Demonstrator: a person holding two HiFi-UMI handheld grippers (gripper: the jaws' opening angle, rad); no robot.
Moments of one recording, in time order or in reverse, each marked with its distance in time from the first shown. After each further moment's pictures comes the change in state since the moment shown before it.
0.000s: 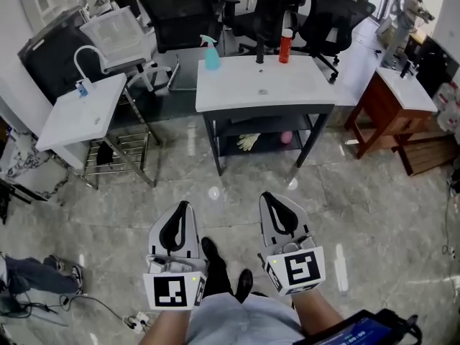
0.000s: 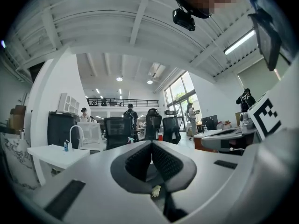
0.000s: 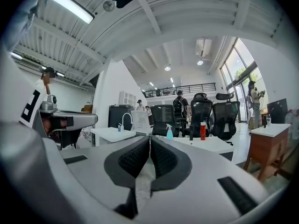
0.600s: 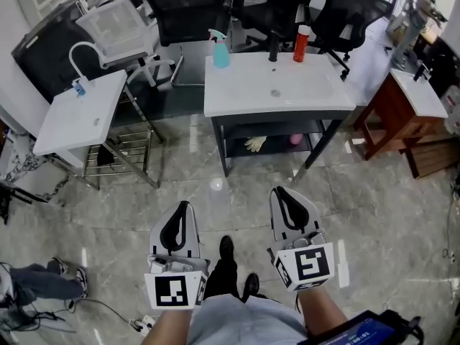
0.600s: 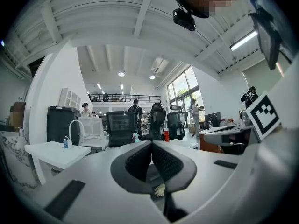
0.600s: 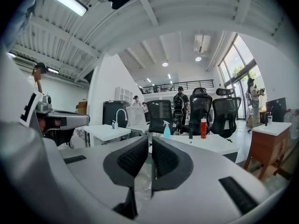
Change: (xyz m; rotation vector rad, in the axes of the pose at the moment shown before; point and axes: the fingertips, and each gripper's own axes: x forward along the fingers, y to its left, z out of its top) left arm 0.078 0.068 -0.032 -0.023 0.054 0.019; right arm 0.103 -0.027 -0.008 0.004 0.050 -0.031
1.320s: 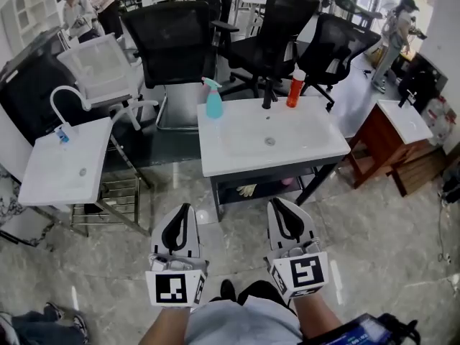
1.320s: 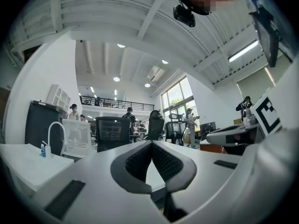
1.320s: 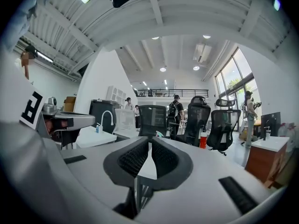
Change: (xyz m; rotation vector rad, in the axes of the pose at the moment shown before) left arm 0.170 0.096 0.033 -0.025 -0.122 -0.118; right arm 0.156 -0.024 0.069 -0.071 -0.058 -0.118
